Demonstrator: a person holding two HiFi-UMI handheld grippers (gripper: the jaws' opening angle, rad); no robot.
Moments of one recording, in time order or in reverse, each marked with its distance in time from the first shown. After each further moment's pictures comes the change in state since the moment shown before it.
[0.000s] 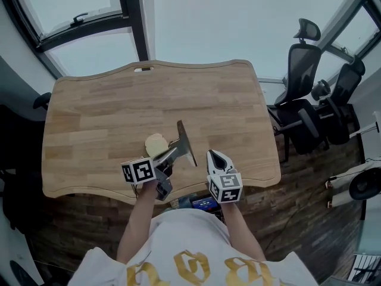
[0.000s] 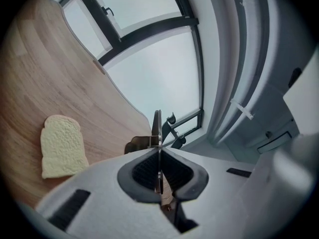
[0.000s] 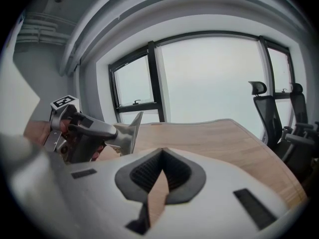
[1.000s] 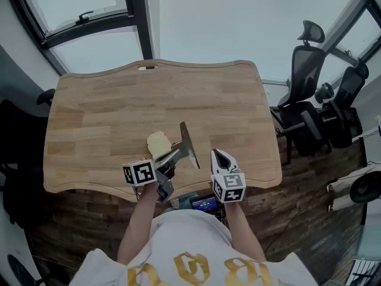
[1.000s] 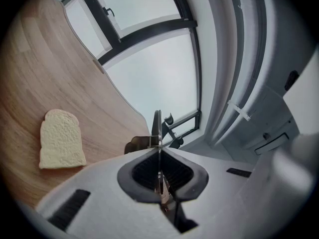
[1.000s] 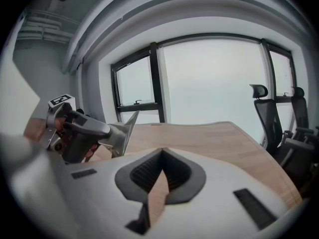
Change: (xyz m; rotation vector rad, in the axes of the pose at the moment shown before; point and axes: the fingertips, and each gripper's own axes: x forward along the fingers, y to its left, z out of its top) left arm -0.006 -0.012 -0.009 -0.013 -0.016 -0.028; right arm -0.006 -0.008 0.002 -0.032 -0.009 0.007
